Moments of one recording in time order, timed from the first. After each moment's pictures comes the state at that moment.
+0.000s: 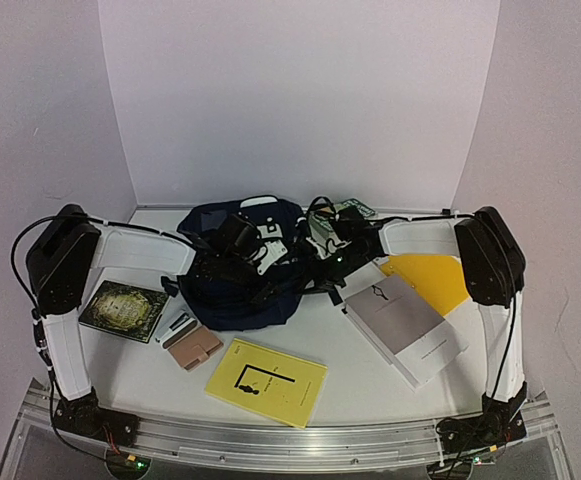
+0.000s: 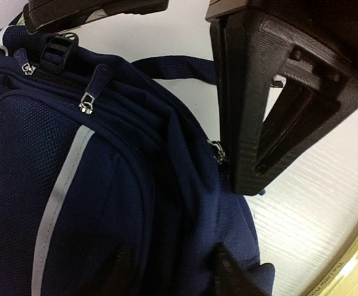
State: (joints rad) left arm -0.80 1.90 1.25 -0.16 0.14 0.26; right arm 0.61 2.17 1.57 -0.44 -0.72 0.27
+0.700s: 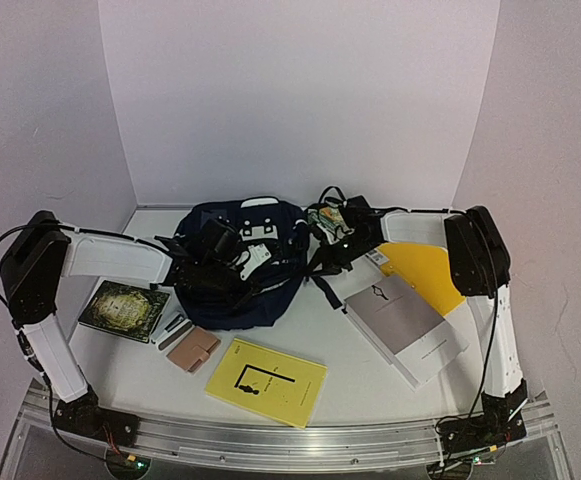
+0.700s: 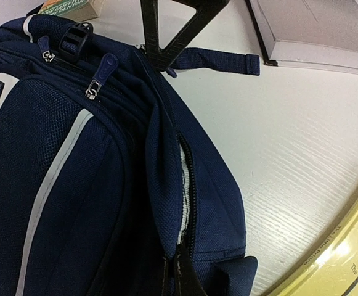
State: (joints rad) left arm -0.78 1.75 1.08 -0.13 0.10 0.27; right arm 0.50 2.32 1.78 -0.50 -0.67 0.19
